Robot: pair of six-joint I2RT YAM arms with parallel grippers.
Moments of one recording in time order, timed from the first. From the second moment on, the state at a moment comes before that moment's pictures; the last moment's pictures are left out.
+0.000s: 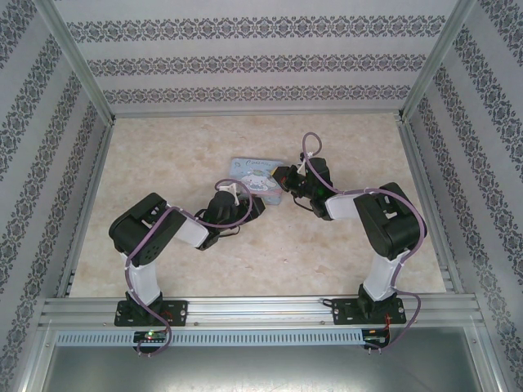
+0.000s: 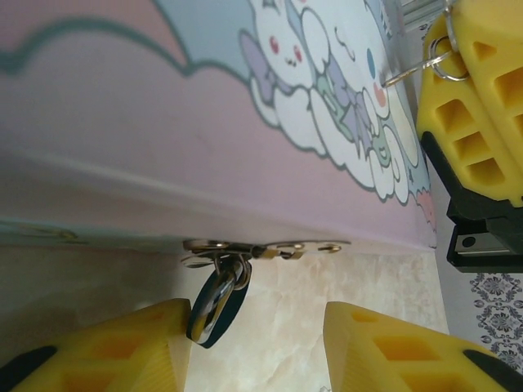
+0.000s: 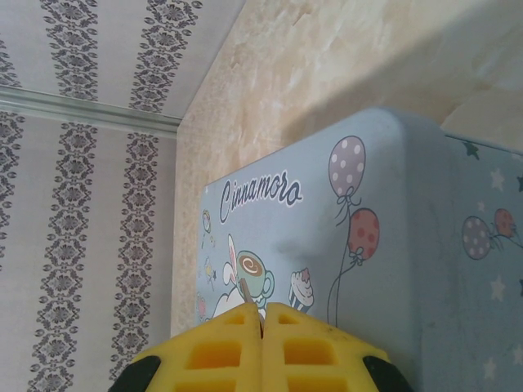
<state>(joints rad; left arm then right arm) -0.62 1.86 0.61 0.82 0.18 -1.00 0.41 1.83 0.79 0.67 -0.41 1.15</state>
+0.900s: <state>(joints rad) -0.64 1.90 0.64 0.79 0.08 -0.98 0.41 1.84 0.79 0.70 -0.41 1.15</state>
